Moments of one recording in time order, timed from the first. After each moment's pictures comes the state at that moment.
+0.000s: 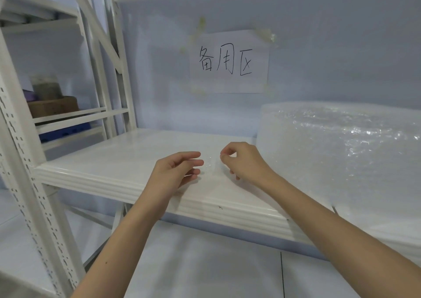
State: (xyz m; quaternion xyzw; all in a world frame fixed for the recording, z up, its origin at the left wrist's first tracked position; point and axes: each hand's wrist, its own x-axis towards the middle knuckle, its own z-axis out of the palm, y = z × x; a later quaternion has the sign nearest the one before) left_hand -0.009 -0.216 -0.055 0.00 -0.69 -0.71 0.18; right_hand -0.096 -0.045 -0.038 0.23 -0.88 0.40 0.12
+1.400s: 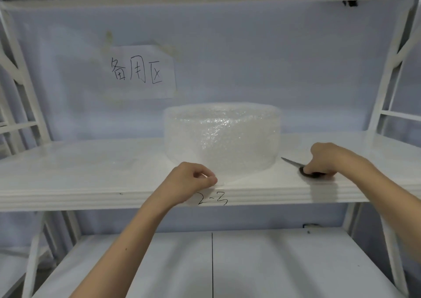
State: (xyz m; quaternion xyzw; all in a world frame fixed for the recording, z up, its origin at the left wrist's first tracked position) left_hand 0.038 -0.003 -0.045 -0.17 -0.88 -0.45 0.04; right_hand 0.034 0.322 0.004 -0.17 -0.98 0.08 0.01
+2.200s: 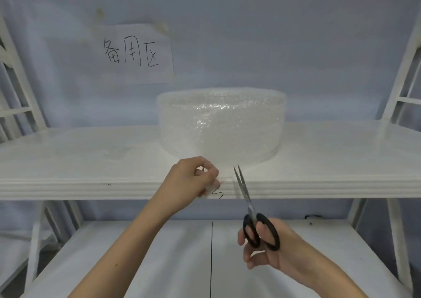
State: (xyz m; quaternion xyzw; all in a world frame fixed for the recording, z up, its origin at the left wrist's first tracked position) left_hand 0.047 0.023 -0.061 -0.15 -0.83 -0.53 0.06; right_hand 0.115 0.227 -0.132 0.10 -0.61 0.76 -0.20
